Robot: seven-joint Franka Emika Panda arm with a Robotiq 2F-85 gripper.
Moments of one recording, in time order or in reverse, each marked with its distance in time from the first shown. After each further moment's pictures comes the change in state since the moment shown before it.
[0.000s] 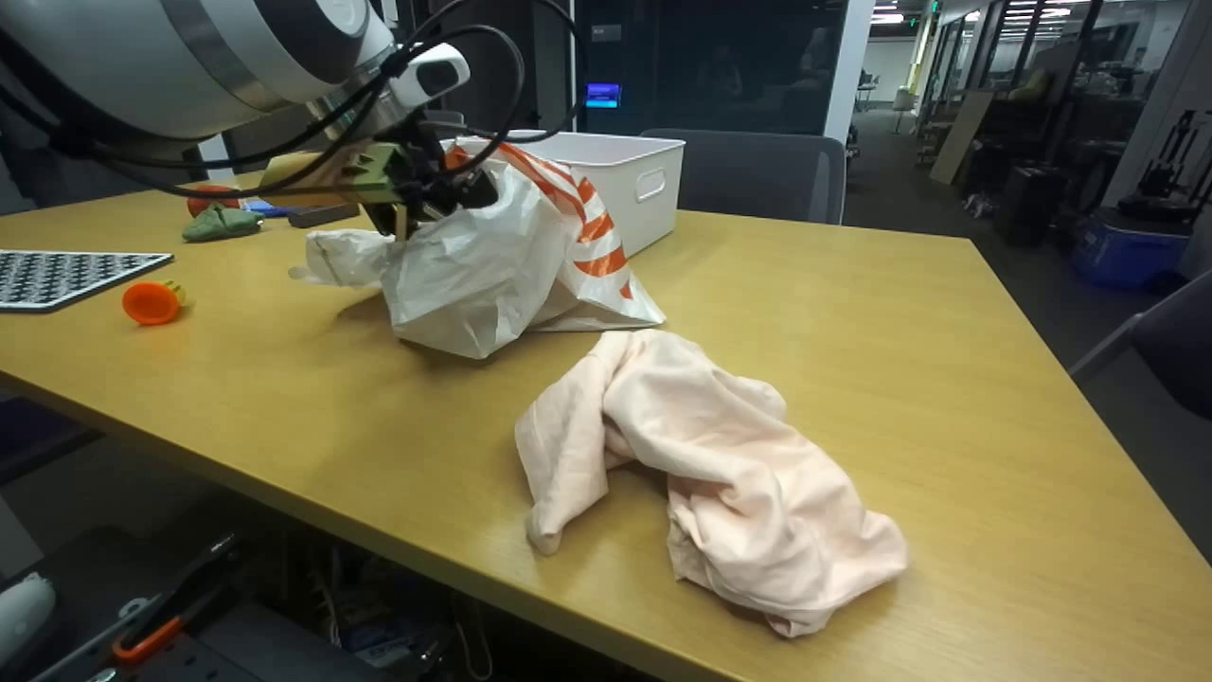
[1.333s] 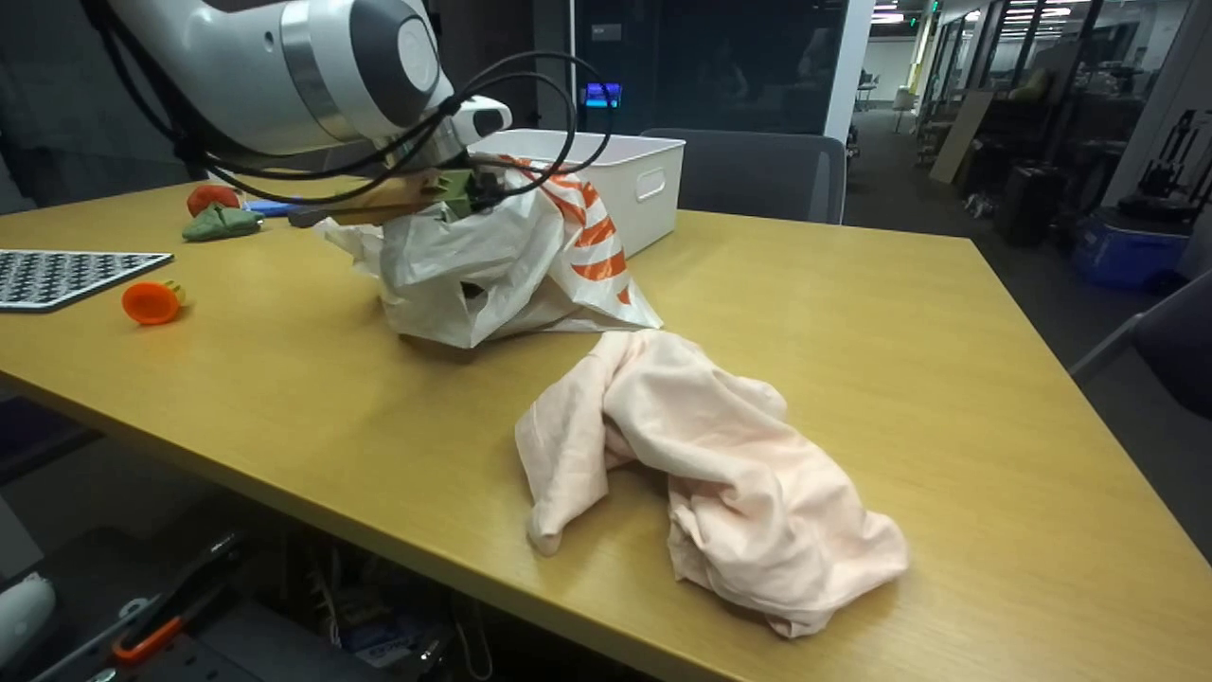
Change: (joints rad) arm 0.083 0.263 -0.088 0.206 0.048 -0.079 -0.242
